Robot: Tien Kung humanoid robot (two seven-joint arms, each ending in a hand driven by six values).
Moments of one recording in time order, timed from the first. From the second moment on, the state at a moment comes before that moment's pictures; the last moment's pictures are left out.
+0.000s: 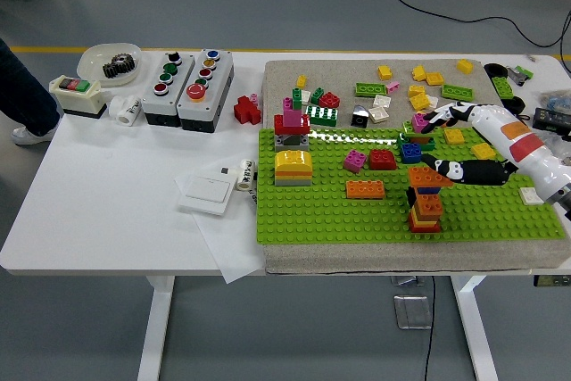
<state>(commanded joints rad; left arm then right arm) -0.15 0.10 -0.34 -0.25 1.34 0.03 0.38 0.41 -0.58 0.98 1.36 -1.57 -0.17 0.41</state>
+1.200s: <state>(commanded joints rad) -0.12 0.10 -0.39 -0.24 1.39 0.01 0.39 0.57 -0.52 1.06 1.19 -0.14 -0.03 0.19</state>
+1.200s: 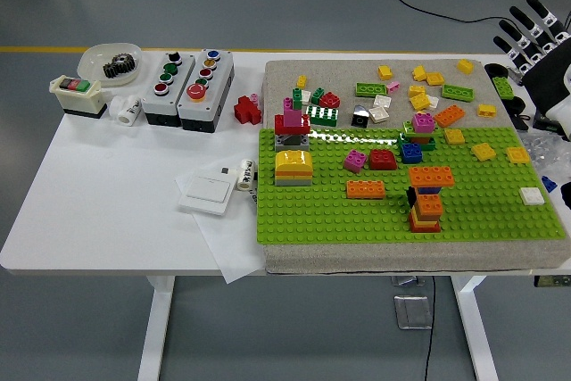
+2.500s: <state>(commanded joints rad) -0.14 0.09 -0.39 -0.24 1.38 0.01 0.39 0.56 -0.53 1.07 1.19 -0.16 -0.01 0.18</state>
